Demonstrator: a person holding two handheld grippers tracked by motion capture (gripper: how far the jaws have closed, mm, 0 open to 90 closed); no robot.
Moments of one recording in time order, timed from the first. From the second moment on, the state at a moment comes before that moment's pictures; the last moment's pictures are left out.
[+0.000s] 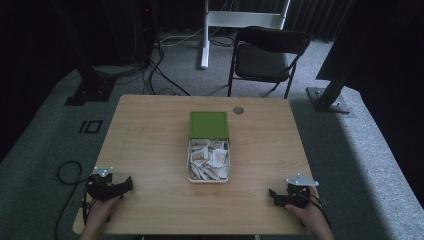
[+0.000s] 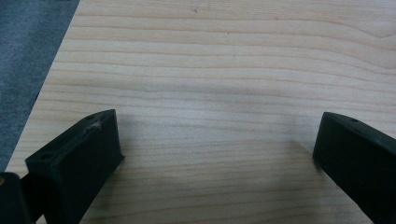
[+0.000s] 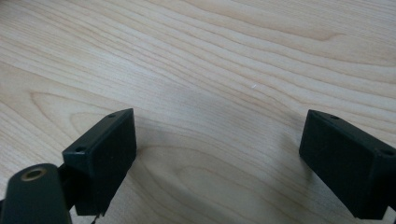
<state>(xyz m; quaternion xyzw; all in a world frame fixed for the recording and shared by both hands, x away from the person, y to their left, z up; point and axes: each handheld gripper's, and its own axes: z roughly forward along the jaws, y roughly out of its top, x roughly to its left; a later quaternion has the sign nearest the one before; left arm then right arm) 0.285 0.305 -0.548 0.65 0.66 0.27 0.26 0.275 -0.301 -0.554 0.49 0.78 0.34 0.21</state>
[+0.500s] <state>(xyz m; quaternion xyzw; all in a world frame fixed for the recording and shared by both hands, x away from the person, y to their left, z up) 0.284 0.305 -0.548 0.65 0.66 0.27 0.26 0.275 -0.301 -0.554 0.49 0.78 0.34 0.21</state>
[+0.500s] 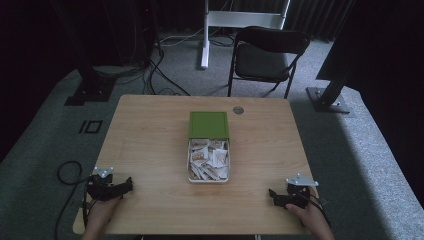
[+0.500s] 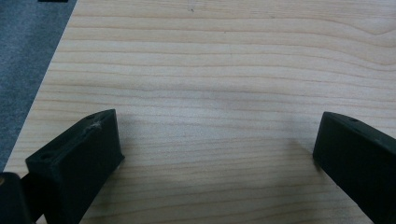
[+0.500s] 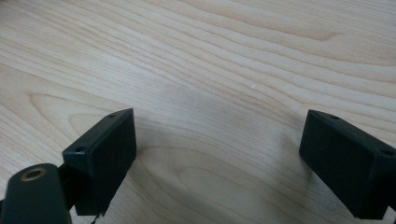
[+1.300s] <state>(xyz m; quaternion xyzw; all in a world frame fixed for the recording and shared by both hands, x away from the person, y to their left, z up) 0.284 0.305 -0.548 0.65 0.66 0.27 0.26 0.275 -0.301 -0.553 0.49 0.77 0.34 0.20</state>
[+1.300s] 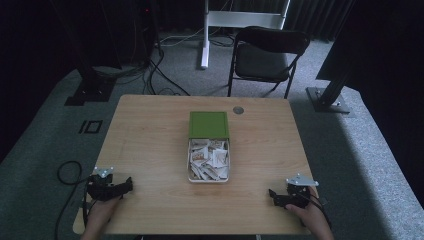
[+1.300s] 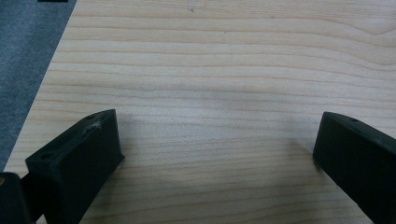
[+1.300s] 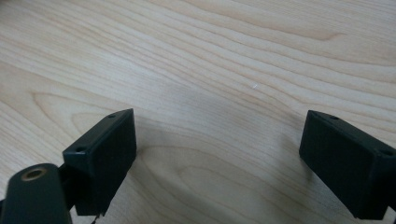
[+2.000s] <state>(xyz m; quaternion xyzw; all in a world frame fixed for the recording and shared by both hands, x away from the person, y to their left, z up) 0.284 0.305 -0.548 0.65 0.66 0.27 0.26 0.283 -0.296 -0.528 0.50 0.76 0.37 0.21</state>
